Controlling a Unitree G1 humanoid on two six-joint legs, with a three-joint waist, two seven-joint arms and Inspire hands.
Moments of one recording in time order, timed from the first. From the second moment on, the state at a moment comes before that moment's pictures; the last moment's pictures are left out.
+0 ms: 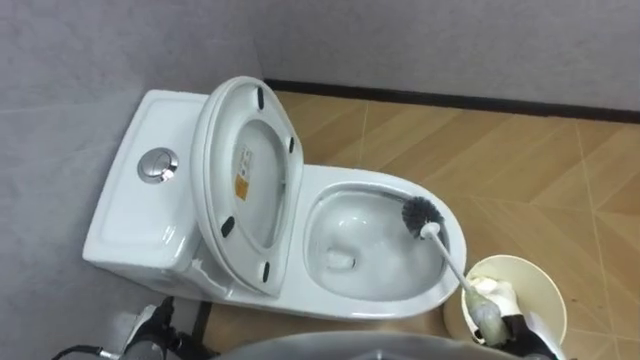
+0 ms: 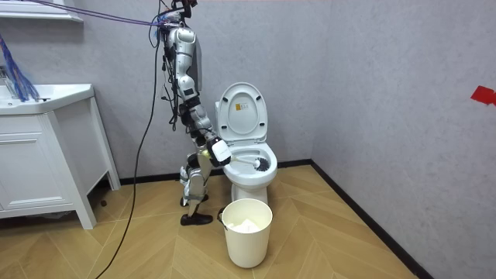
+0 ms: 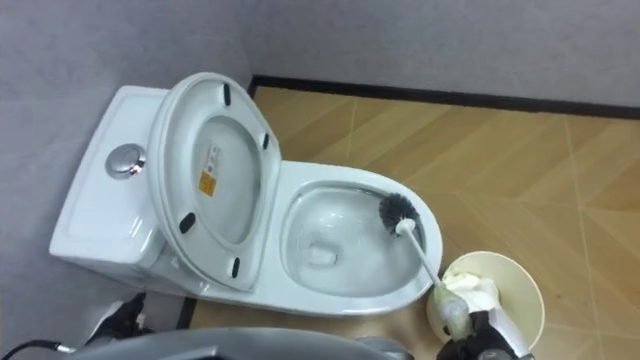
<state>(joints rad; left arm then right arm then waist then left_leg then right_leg) 0.23 0.21 0.05 0.90 0.38 0.08 0.05 0.26 -0.25 0.01 0.97 -0.49 0.03 -0.24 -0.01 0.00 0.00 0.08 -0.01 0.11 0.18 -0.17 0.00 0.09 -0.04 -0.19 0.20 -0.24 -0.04</state>
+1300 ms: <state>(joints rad) 0.31 0.18 0.08 1.01 0.34 0.09 0.08 0.23 -0.21 -0.08 1.14 0.04 -0.01 -0.35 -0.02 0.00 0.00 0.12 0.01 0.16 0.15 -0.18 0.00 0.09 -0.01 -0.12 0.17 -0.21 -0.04</state>
